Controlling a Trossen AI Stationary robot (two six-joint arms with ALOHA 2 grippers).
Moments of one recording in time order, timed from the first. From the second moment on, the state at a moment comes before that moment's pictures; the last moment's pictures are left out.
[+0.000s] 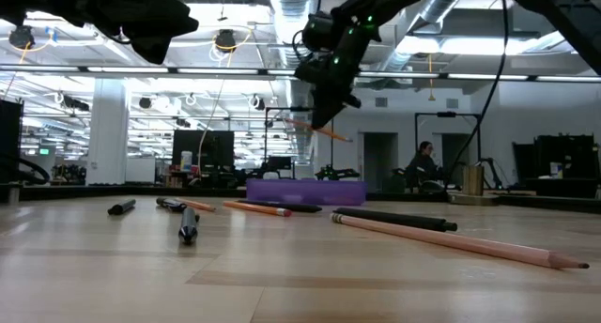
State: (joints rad) left arm -0.32 0.85 0.36 0.33 -0.27 -0.09; right arm -0.47 2.06 1.87 -0.90 -0.03 0.05
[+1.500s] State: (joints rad) left arm -0.32 0.85 0.36 0.30 -0.28 -0.08; right arm -0.26 1.77 1.72 -1.26 0.14 0.09
